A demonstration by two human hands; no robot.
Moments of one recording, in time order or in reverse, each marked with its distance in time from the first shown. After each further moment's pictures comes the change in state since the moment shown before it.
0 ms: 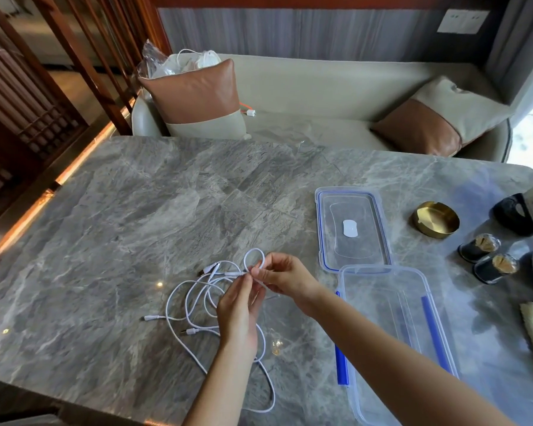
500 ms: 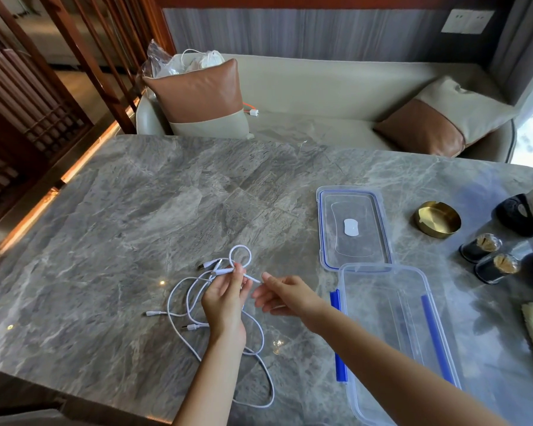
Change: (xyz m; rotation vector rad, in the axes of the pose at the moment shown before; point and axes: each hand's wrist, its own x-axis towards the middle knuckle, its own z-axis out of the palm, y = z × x) left_hand 0.003 0.013 -0.006 0.126 0.112 0.168; right_hand -0.021 0.017 0.000 -0.159 -0.001 0.304
